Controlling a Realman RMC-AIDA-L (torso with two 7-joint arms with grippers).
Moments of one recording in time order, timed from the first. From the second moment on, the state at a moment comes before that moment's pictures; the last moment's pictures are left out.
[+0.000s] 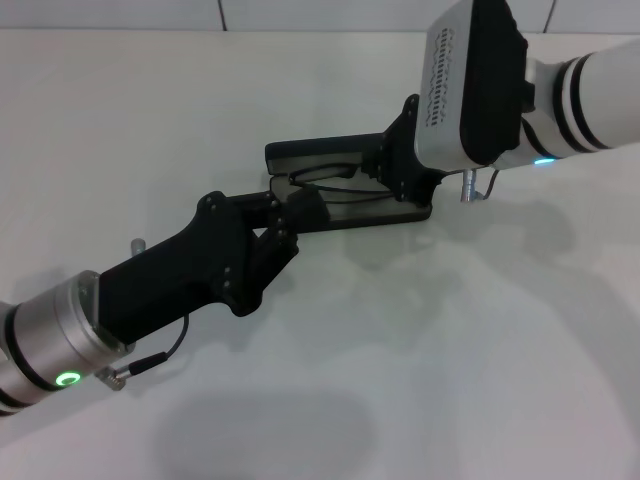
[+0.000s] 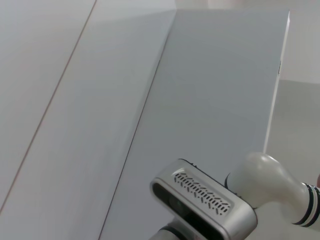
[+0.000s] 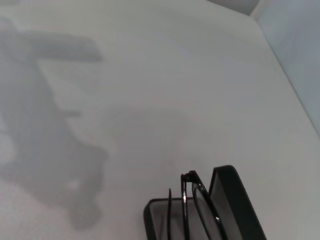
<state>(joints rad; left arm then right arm) -0.39 -2.07 1.23 0.17 1.06 1.86 -0.91 0.74 2.03 -1.77 -1.14 -2.20 -0.90 1.88</state>
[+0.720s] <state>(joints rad) -0.40 -2.08 1.23 0.17 1.06 1.83 -0.91 0.78 2.03 -1.84 -1.04 -2.19 -0.77 1.88</state>
